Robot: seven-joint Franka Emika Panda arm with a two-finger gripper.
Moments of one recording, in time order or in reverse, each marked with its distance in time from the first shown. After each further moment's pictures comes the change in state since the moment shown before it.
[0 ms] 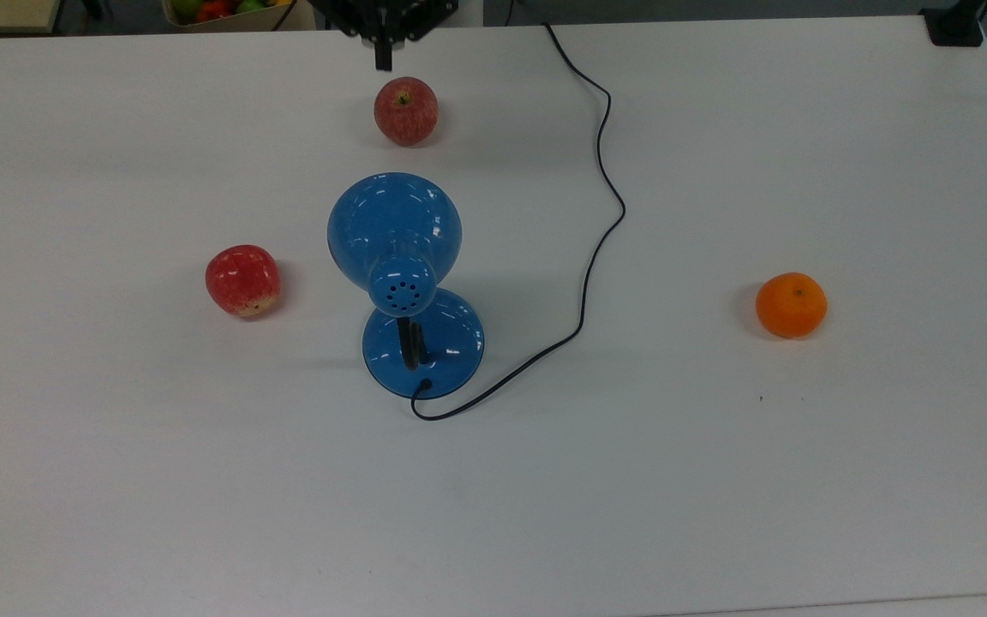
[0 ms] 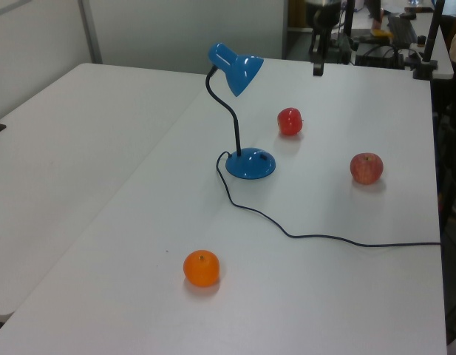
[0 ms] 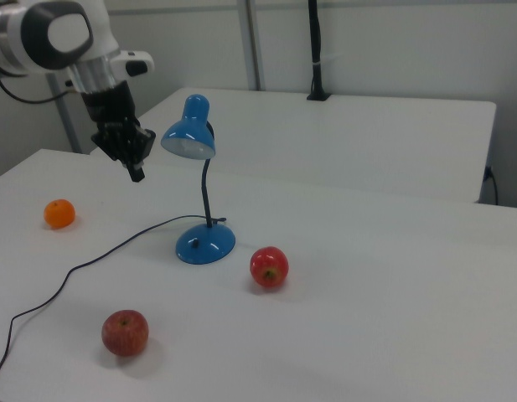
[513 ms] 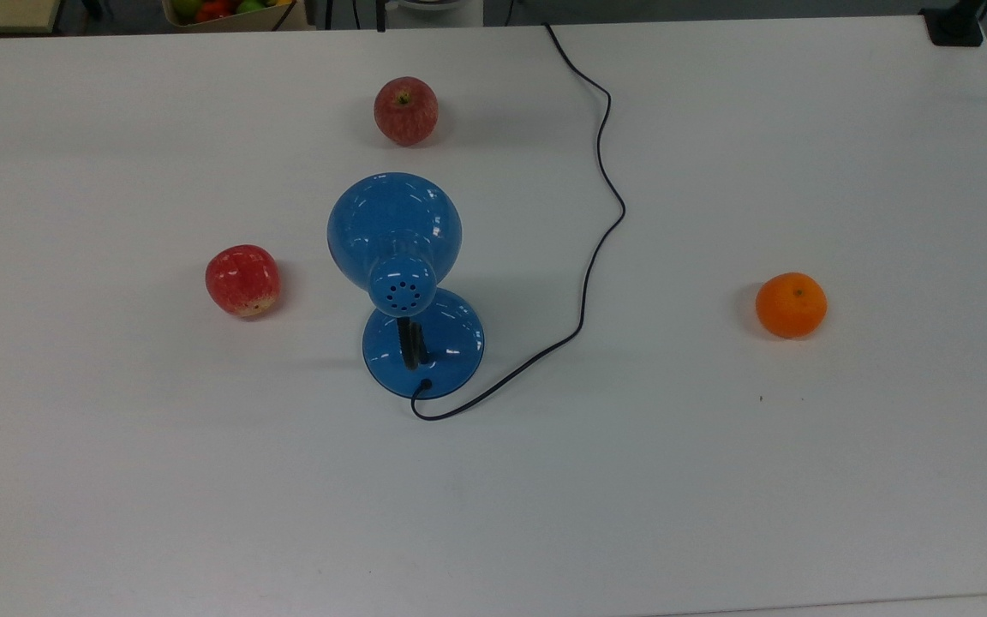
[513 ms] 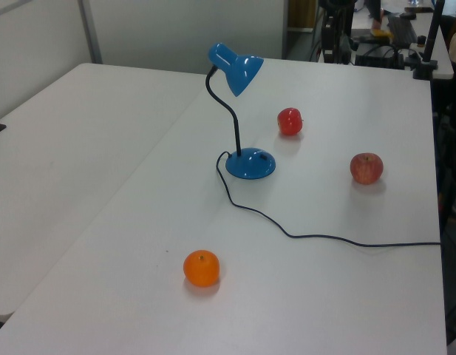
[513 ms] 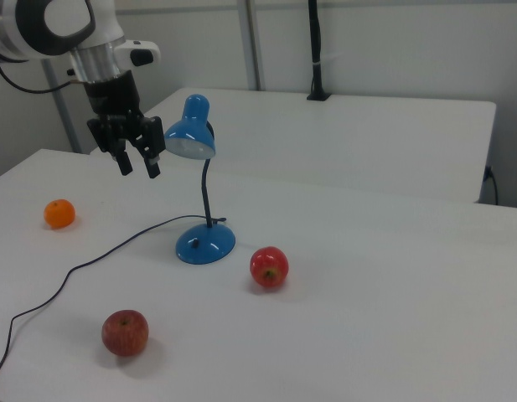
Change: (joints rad) arm -0.040 -0.029 -0.014 0.022 0.001 -0.073 -0.036
